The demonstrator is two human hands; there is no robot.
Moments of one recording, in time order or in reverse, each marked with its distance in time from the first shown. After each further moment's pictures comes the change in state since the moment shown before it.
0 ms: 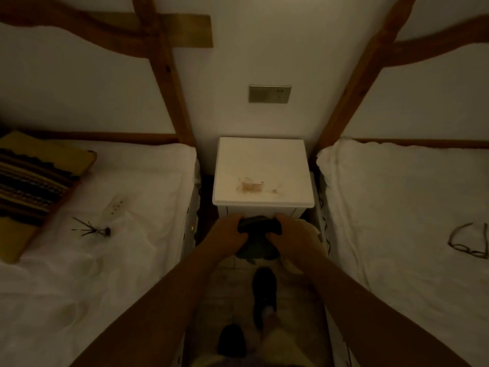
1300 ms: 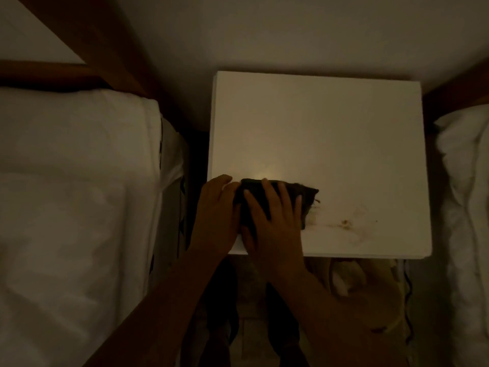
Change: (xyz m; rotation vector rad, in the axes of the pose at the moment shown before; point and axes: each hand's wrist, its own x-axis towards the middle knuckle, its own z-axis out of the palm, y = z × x) left_hand 0.382 -0.257 0.065 0.100 0.357 0.070; right_hand 0.385 0.072 0.254 -0.203 0.156 -0.143
